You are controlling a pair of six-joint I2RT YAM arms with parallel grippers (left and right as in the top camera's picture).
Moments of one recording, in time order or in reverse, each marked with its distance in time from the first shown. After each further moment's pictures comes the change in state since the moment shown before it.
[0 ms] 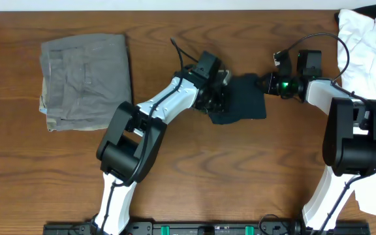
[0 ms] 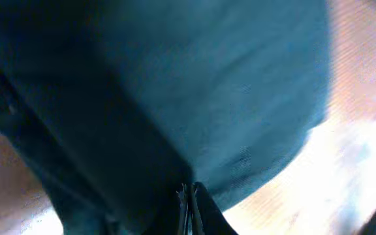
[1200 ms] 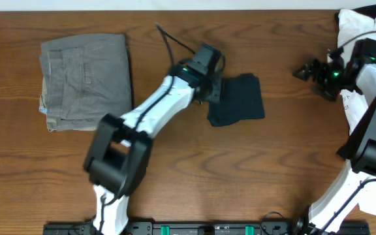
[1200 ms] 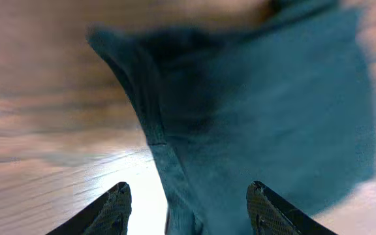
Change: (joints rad) left arm -0.017 -0.107 0.021 -0.038 -0.382 -0.056; right arm -0.299 0.037 0.324 -0.597 0.140 0.014
